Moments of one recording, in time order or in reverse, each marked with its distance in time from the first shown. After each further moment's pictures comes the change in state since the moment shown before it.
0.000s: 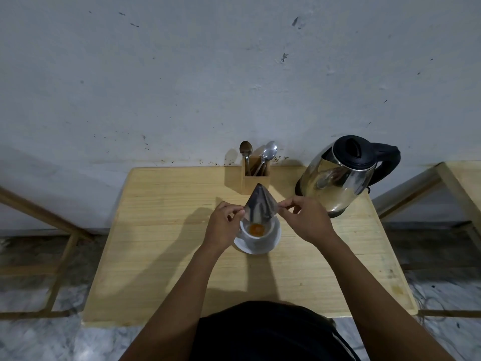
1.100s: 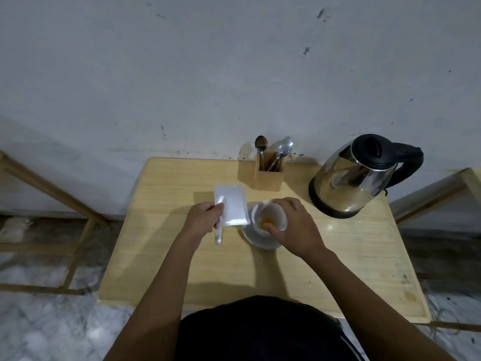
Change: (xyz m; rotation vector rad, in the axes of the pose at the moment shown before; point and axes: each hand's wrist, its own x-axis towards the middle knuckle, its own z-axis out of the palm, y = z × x) left_hand -0.016 -0.008 -0.066 -0.247 -0.018 -0.454; right_hand -0.012 0.013 0.054 -0.149 -0.129 -0.288
